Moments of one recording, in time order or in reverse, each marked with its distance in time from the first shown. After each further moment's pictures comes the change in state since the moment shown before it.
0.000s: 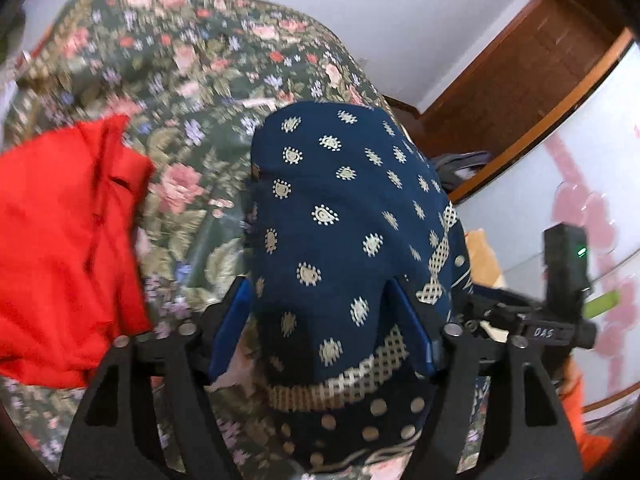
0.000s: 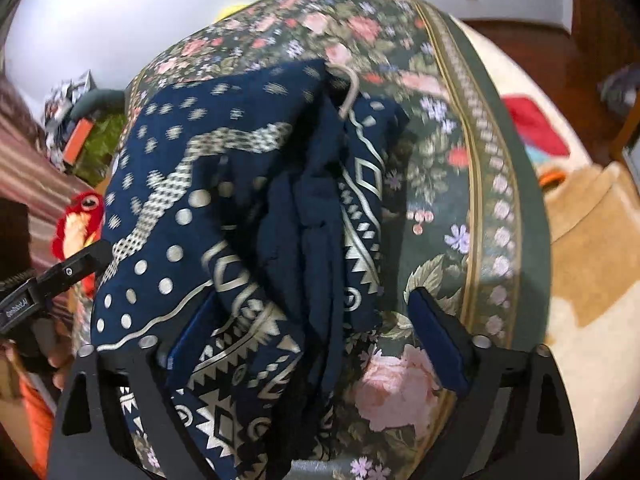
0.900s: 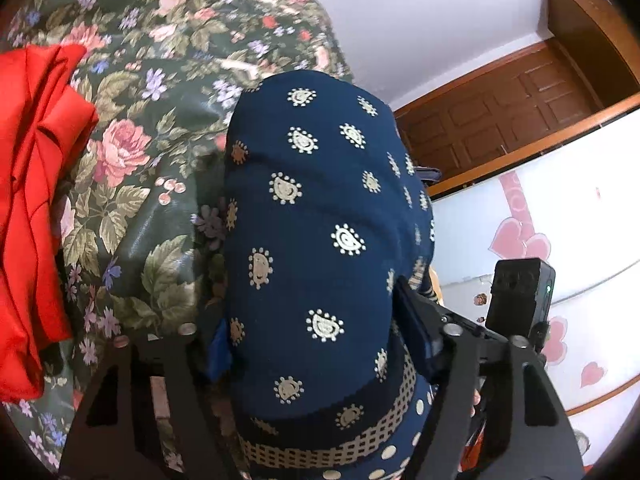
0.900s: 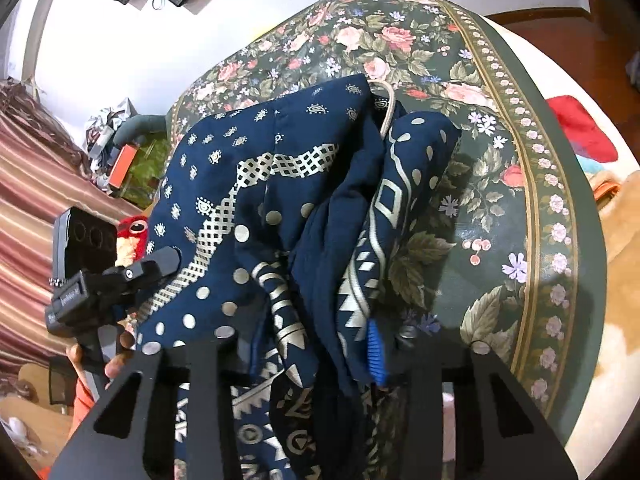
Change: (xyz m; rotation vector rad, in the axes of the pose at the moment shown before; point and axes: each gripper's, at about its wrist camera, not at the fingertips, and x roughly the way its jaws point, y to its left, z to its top) left arm 0.023 0.013 0.010 -0.155 0.048 -0.249; right arm -0.006 0.007 0.005 0.022 -0.064 0.192
